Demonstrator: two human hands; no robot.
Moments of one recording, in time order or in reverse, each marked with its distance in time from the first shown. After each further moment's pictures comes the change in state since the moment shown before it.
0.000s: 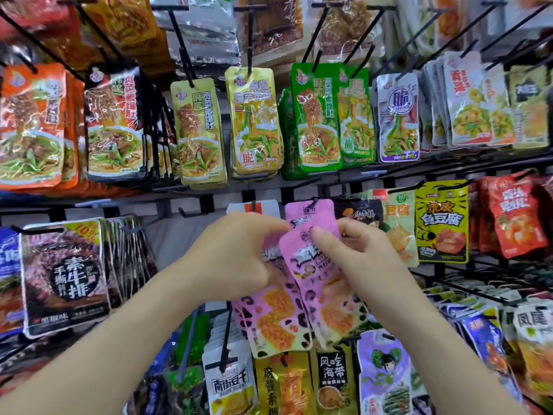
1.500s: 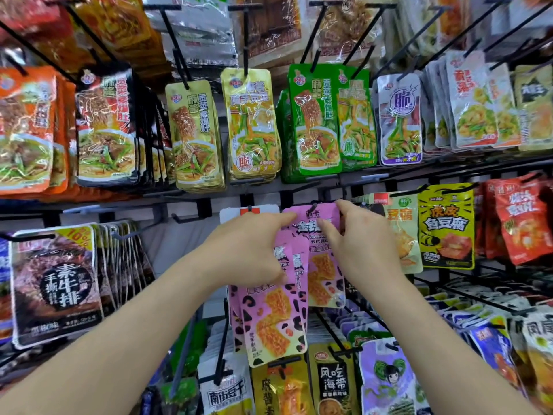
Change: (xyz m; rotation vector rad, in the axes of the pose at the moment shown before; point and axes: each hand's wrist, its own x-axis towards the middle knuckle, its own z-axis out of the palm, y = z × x) left_hand 0.034 0.001 0.007 0.250 -0.165 -0.181; right_hand 0.059 0.018 -0.006 -0.974 0.380 -0.279
